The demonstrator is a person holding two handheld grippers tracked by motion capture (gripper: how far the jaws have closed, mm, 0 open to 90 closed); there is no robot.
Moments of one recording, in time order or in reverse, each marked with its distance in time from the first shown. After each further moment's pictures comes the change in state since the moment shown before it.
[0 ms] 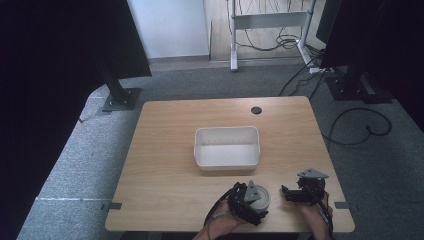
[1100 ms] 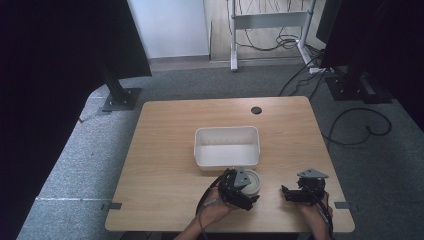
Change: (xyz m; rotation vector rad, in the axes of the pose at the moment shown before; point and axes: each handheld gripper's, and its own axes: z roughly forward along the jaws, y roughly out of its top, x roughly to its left) left arm 0.036 0.017 -0.033 -0.021 0.085 -0.013; right arm 0.000 0.000 0.000 0.000 0.000 0.000
